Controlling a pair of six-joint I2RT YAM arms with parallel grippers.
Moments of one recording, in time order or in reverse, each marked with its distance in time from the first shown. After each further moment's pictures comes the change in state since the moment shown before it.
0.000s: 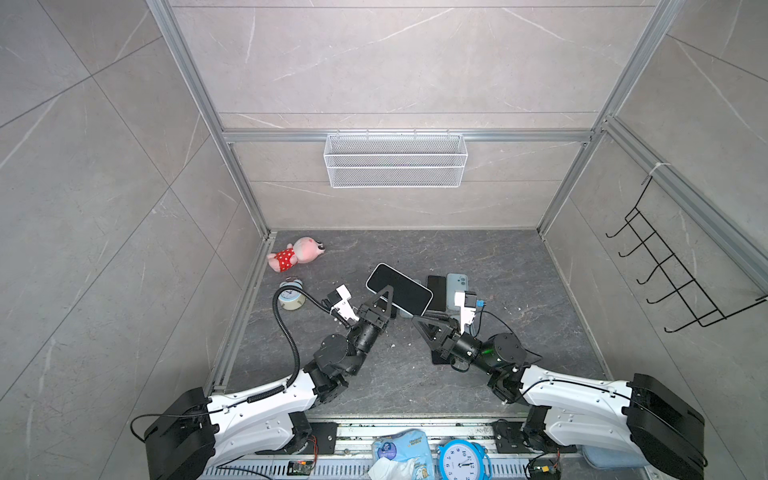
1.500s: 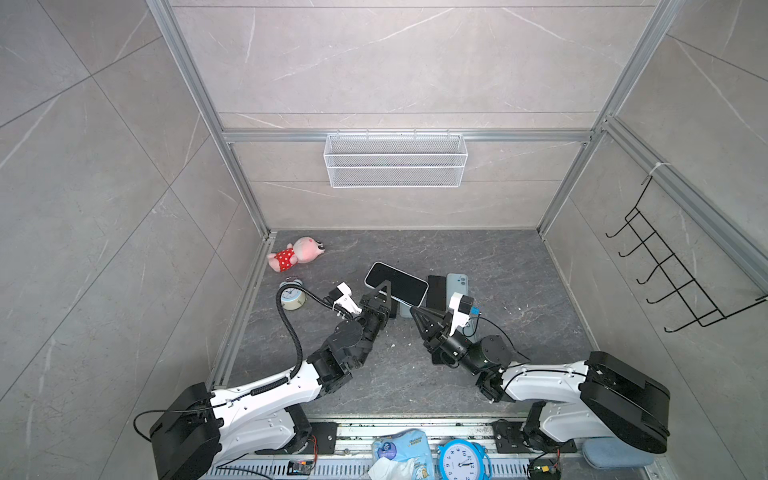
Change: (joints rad) left arm 0.027 0.051 0.111 -0.262 -0.096 -0.156; right arm 0.021 0.245 -0.019 0.237 0.220 -0.385
